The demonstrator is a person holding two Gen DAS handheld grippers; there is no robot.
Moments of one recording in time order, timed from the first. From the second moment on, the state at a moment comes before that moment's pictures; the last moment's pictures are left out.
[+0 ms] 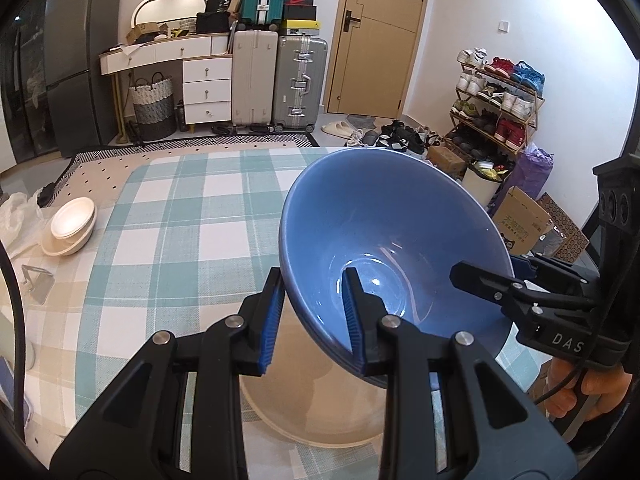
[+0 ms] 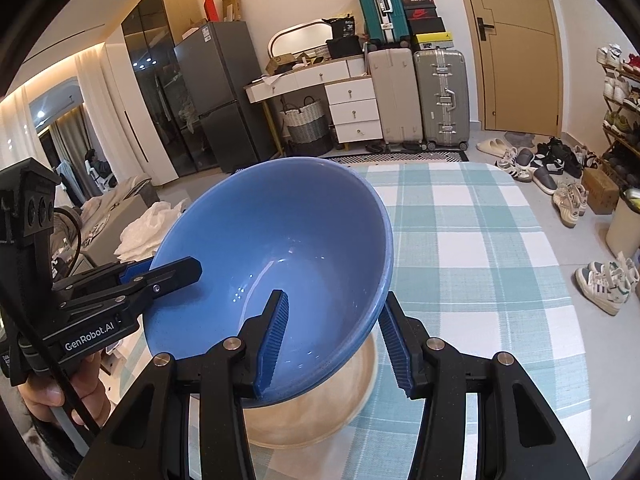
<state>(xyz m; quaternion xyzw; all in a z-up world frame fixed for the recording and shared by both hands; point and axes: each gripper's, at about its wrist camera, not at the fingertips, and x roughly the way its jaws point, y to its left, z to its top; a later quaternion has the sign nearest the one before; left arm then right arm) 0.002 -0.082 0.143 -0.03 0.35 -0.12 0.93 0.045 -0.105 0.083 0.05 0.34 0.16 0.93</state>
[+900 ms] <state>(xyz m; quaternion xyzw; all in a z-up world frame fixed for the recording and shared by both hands) 0.061 -0.068 0.067 -0.03 0.40 -0.07 0.91 0.095 -0.091 0.029 0.04 0.38 0.17 0.91</state>
